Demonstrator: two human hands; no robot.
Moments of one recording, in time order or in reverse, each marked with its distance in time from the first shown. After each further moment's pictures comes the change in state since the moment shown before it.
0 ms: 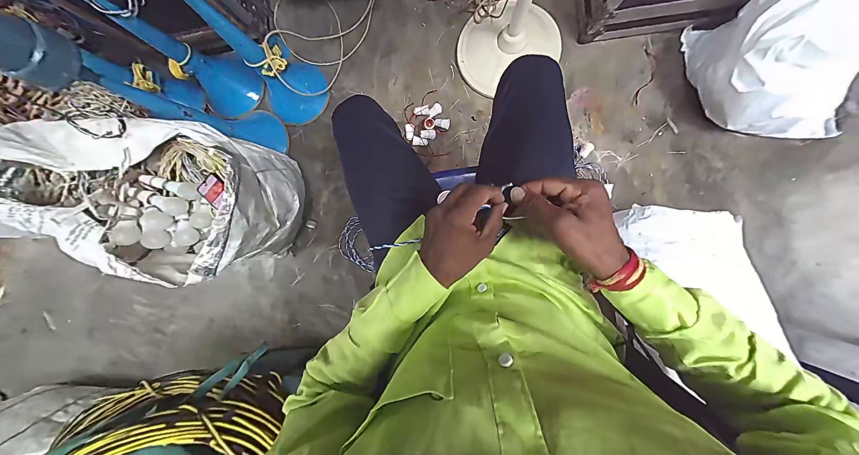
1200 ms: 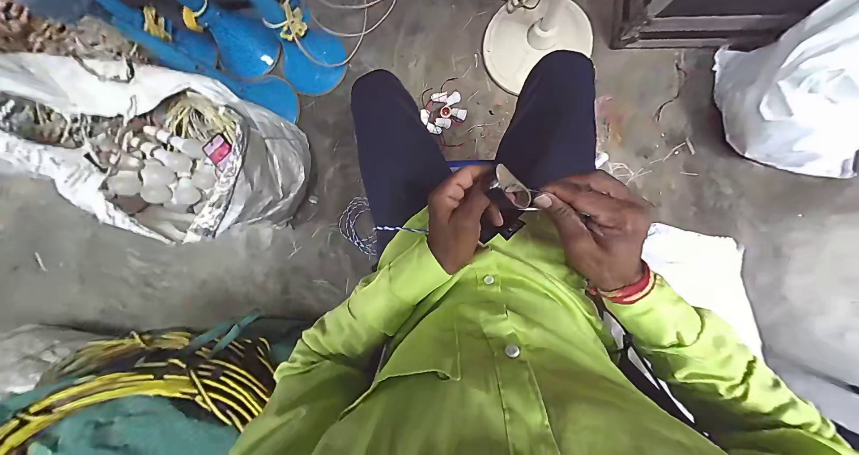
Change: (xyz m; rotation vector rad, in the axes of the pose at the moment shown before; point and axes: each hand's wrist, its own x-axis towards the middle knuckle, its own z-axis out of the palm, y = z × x) left_hand -0.006 0.000 -0.002 -0.791 0.198 -0.267; right_hand 0.000 0.003 0.000 -0.133 0.094 -0.519
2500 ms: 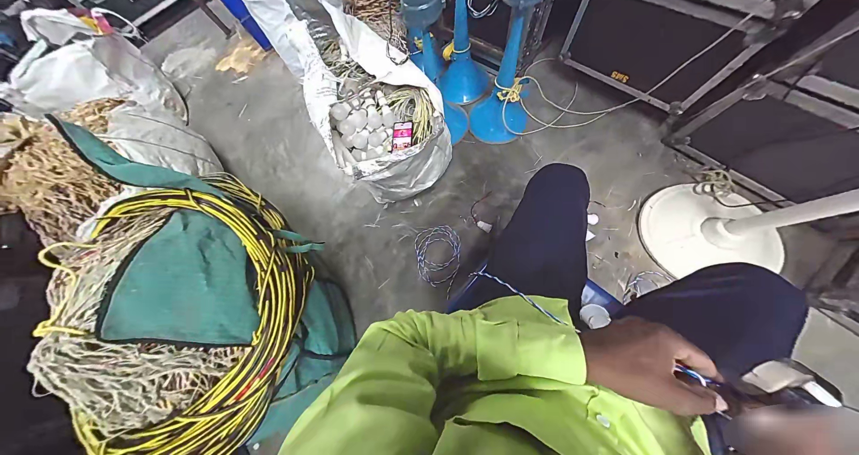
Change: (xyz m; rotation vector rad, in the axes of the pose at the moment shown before) left_hand 0.016 0.030 0.001 0.402 -0.365 0.006; right_hand 0.005 -0.012 0.014 0.522 0.007 0.264
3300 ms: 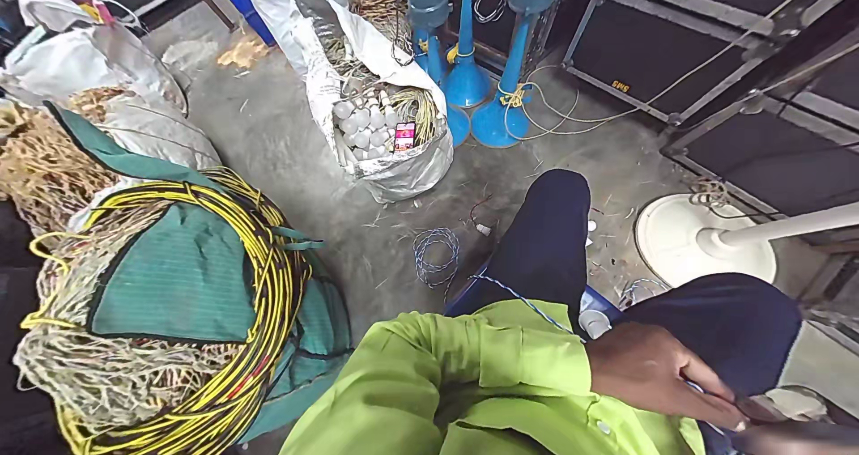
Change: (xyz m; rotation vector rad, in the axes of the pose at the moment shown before) left_hand -0.001 0.004 0.003 -0.066 0.063 0.004; right_hand -0.001 -0.010 0.006 -0.014 -0.057 -0.192
